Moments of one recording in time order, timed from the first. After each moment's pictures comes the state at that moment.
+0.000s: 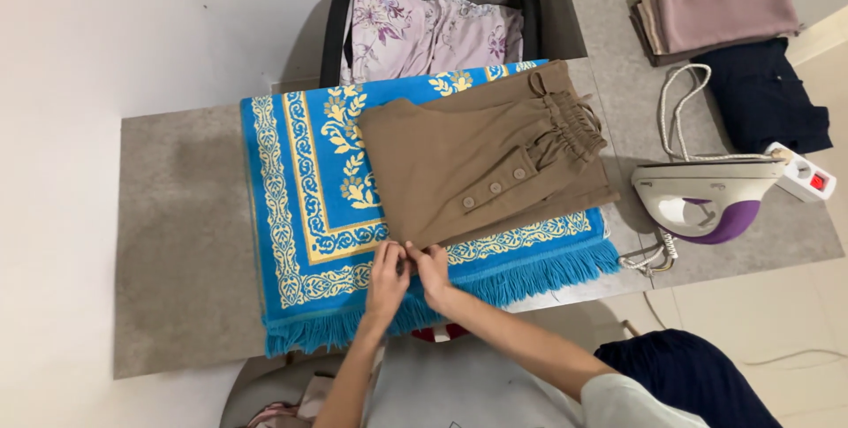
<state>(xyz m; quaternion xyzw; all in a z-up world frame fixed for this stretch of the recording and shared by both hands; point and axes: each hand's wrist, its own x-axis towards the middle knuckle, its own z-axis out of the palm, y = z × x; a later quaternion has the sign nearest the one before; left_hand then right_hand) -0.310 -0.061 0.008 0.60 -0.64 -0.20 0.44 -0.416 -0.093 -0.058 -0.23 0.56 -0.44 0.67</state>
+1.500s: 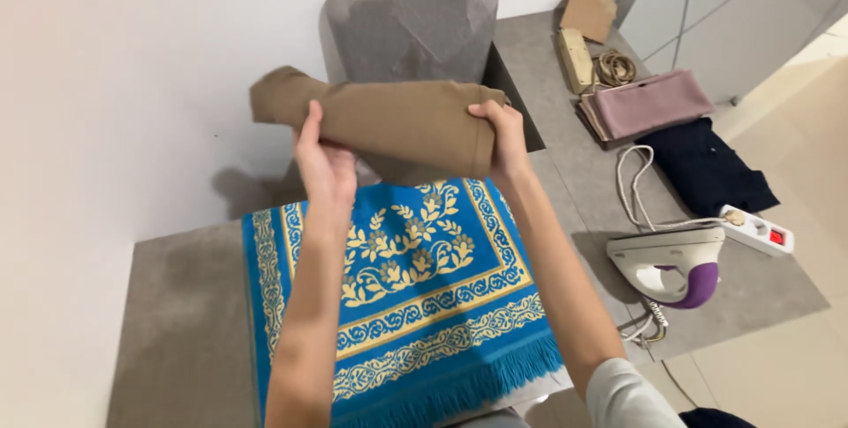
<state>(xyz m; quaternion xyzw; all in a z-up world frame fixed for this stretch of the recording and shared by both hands) -0.291 -0.355 0.285 0.18 -0.18 -0.58 0.78 -0.546 -0.342 0.312 -0.30 0.36 -0.62 0.63</state>
